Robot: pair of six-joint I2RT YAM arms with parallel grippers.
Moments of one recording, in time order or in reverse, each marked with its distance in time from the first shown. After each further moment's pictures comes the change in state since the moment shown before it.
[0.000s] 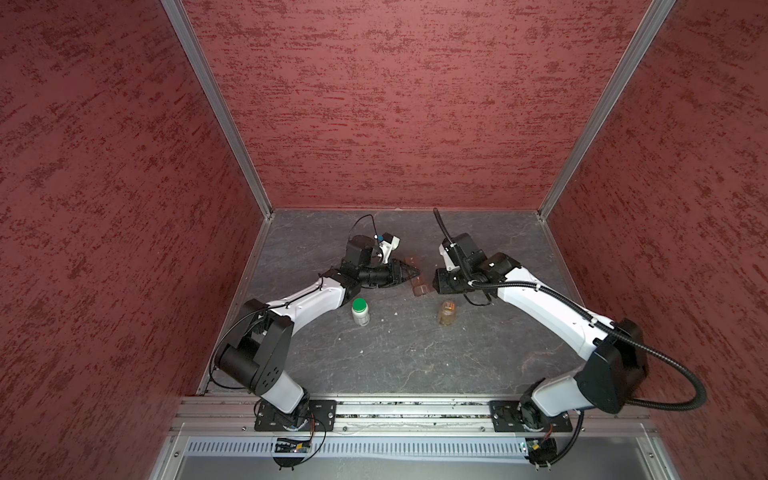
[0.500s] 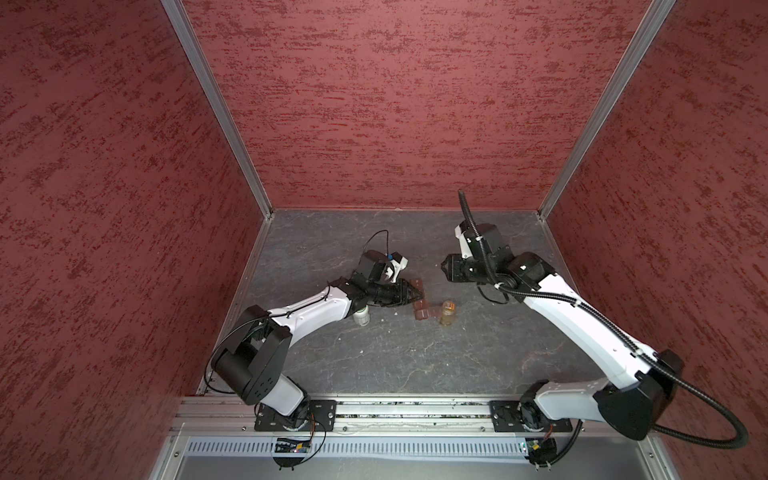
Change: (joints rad) left arm -0.144 -0.063 -0.071 -0.201 -0.132 0.050; right arm -0.017 -0.175 0.074 -0.024 0.091 0.001
